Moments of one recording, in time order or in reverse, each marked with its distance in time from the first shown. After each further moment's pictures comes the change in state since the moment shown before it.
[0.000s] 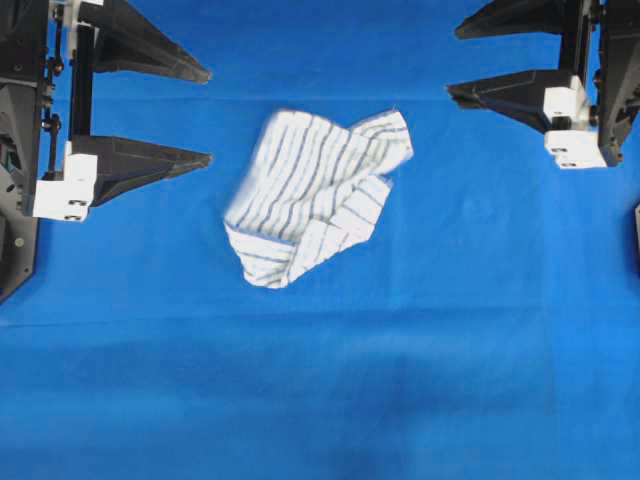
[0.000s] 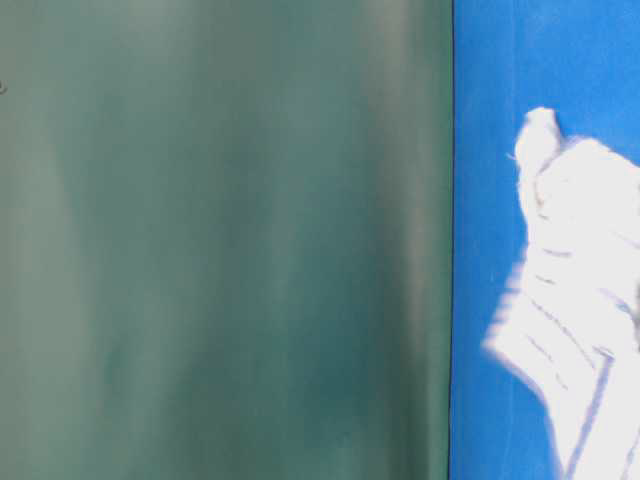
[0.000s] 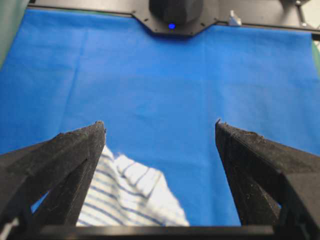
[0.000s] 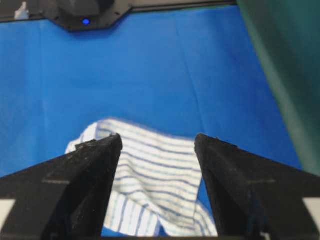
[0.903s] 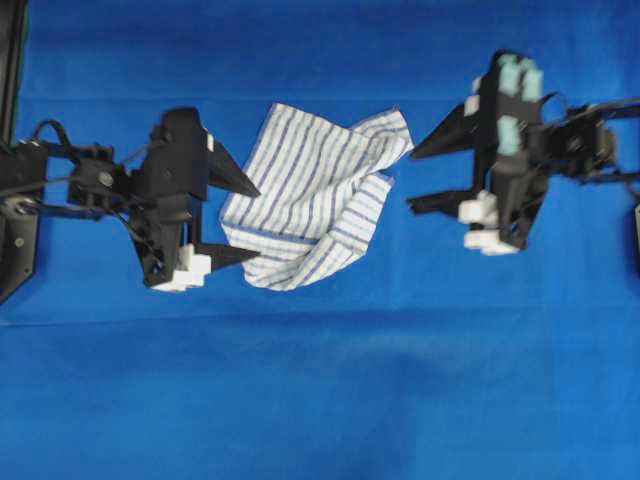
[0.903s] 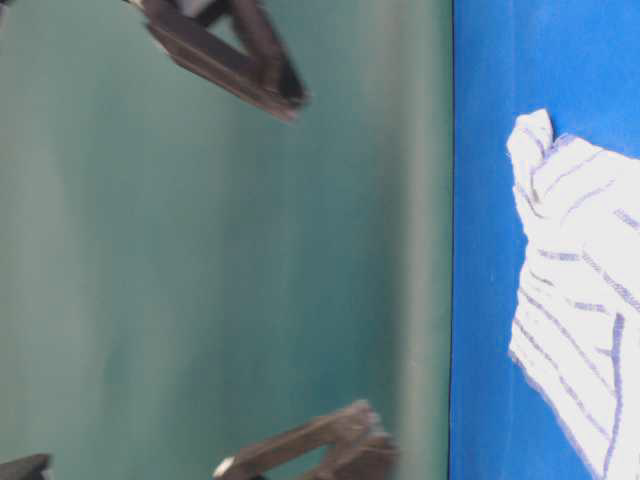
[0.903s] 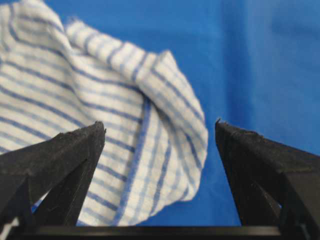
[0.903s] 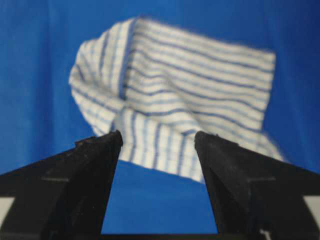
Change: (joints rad) left arm -0.074 0.298 0.362 0.000 -0.351 -0.003; right arm 0.081 0.195 0.350 0.026 -0.360 0.038
